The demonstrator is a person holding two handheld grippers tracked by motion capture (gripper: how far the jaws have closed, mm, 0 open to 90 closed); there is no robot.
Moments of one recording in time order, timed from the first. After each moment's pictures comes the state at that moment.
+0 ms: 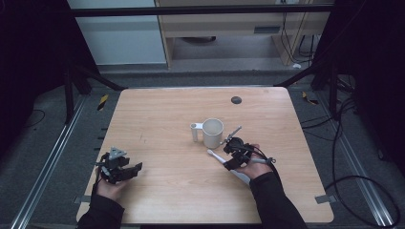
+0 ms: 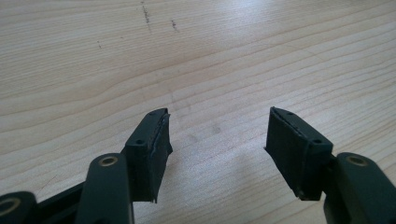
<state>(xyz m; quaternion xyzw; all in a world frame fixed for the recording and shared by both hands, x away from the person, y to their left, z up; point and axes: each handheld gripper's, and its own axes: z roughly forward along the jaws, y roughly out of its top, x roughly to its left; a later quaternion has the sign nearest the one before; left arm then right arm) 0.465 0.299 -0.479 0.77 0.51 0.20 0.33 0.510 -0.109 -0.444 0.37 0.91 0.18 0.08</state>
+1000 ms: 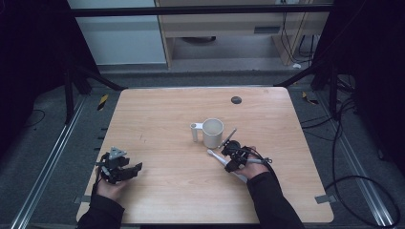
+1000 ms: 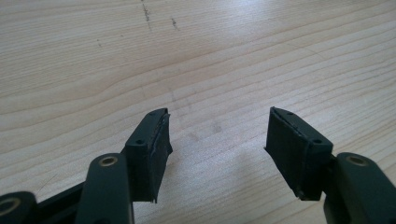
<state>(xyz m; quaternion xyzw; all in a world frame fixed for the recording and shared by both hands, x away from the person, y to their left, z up) 0.465 0.300 -0.479 0.77 0.51 0.20 0.32 0.520 -0.105 -0.469 0.37 0.92 0.13 0.06</state>
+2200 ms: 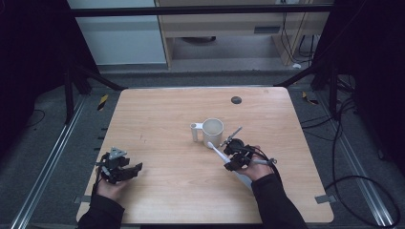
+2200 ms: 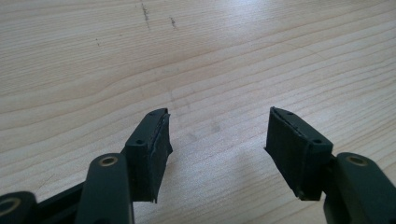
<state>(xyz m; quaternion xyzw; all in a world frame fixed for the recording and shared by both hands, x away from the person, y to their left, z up) 0.465 0.299 -0.480 0.77 0.51 0.20 0.33 0.498 -0.111 -0.431 0.36 0.91 0.20 0.06</state>
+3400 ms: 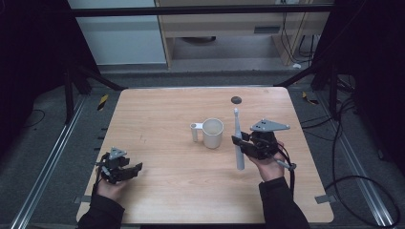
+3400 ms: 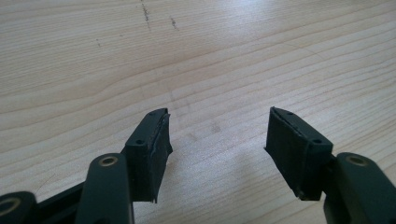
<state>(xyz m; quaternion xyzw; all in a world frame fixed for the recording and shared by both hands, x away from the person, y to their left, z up) 0.465 0.299 -0.479 0.77 0.51 0.20 0.33 0.474 -0.161 -0.375 0.40 0.76 0.48 0.19</state>
